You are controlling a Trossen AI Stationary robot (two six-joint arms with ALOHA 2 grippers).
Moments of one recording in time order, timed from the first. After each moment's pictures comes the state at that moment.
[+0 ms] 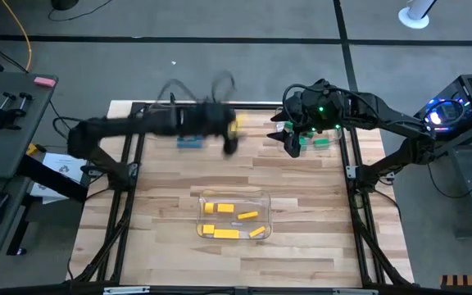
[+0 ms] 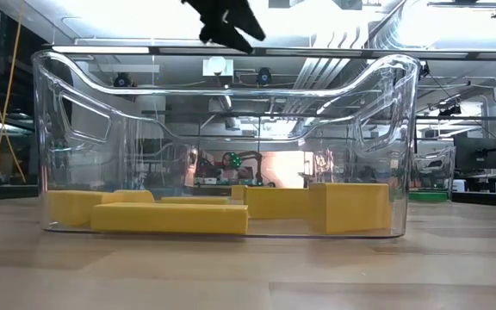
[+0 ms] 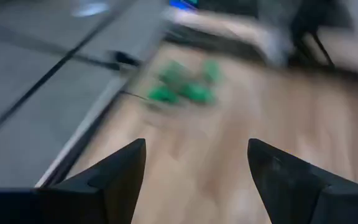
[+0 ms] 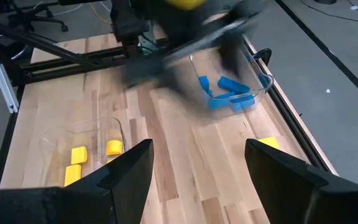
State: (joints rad) left arm 0.17 1.58 1.47 -0.51 -0.20 -0.05; right arm -0.12 1.39 1.75 -0.97 0.05 0.09
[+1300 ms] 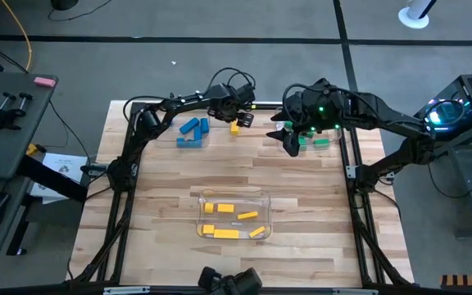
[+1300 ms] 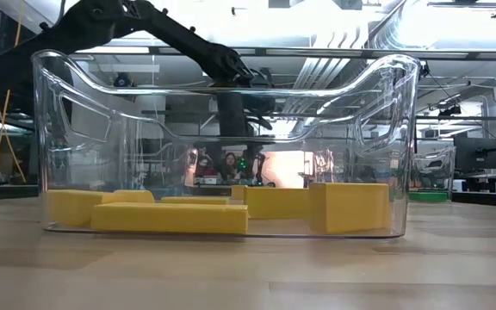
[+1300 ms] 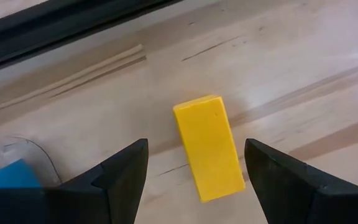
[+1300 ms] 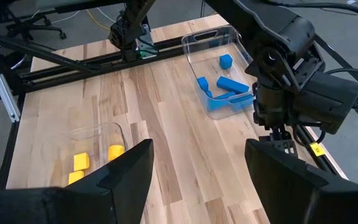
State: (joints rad) left arm 0.53 2.34 2.01 -1.03 -0.15 -0.67; right arm -0.12 1.39 1.75 -0.96 0.06 0.13
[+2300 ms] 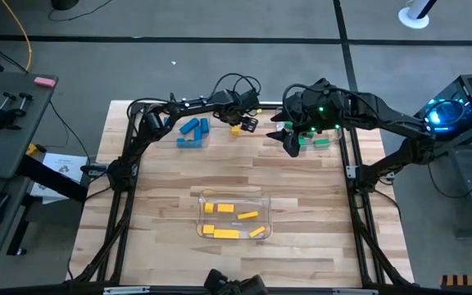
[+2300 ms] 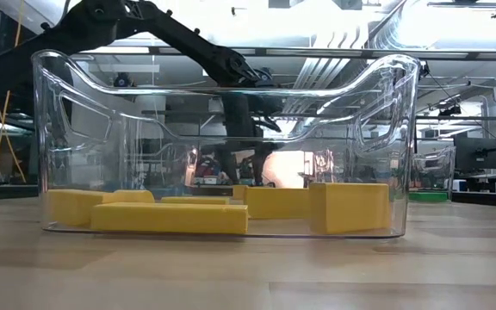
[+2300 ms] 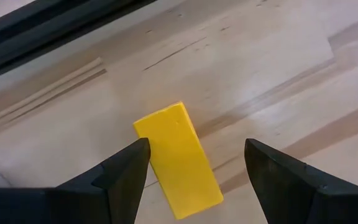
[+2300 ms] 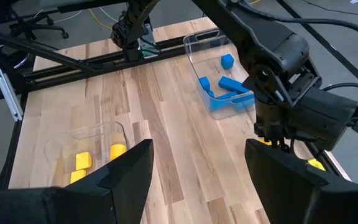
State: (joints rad) left arm 0.49 2.36 1.99 -0.94 -0.17 -0.61; right arm -0.12 1.39 1.75 -0.96 0.05 0.13
